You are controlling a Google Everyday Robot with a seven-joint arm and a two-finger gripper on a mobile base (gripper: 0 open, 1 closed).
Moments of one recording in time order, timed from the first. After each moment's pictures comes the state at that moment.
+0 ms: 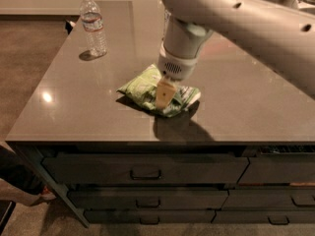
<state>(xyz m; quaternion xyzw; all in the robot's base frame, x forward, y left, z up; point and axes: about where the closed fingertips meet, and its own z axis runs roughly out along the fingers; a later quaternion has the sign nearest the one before) 0.549 -0.042 0.860 -0.56 0.82 0.04 0.11</state>
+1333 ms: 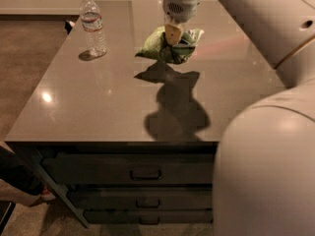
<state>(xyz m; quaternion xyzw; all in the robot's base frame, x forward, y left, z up) 0.686 -0.079 0.948 -0.51 0.84 -0.07 0.16</state>
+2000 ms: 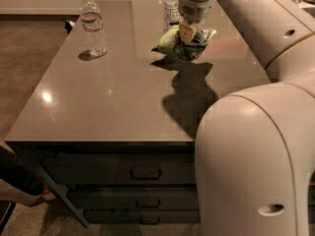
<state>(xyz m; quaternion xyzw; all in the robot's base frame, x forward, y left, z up) 0.737 -0.127 0.930 -0.46 0.87 -0.09 0.17</state>
